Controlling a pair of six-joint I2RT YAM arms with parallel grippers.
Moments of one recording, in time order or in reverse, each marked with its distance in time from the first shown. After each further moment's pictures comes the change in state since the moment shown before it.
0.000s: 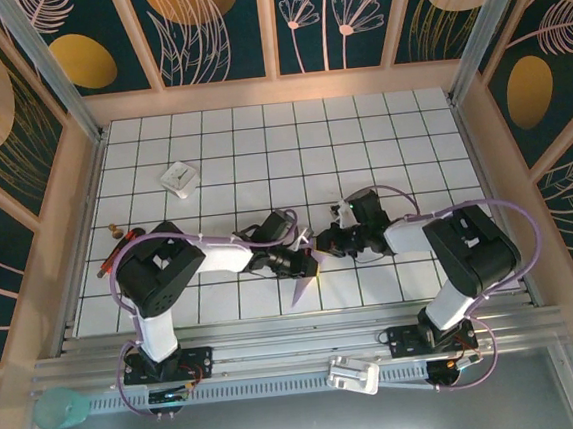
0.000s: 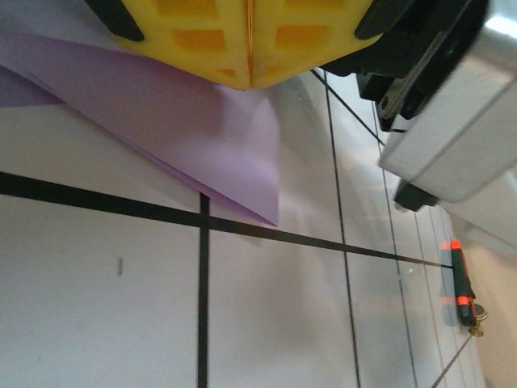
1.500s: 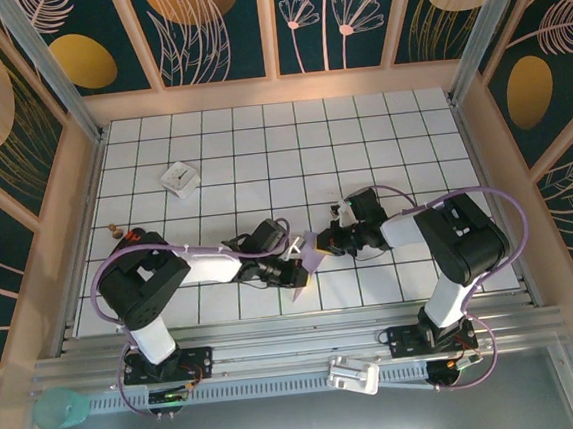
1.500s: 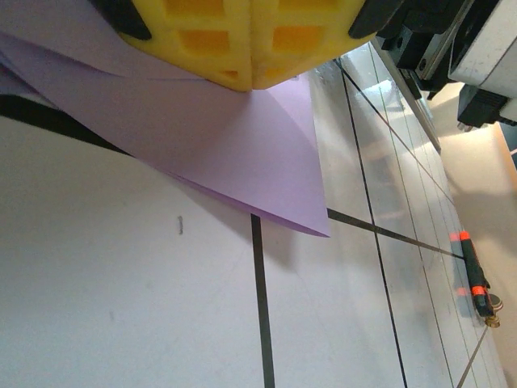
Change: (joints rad) left arm -0.016 -0.124 -0.140 -0.022 -0.023 0.083; right arm -0.032 0.084 0.042 -0.027 -0.021 -0.014
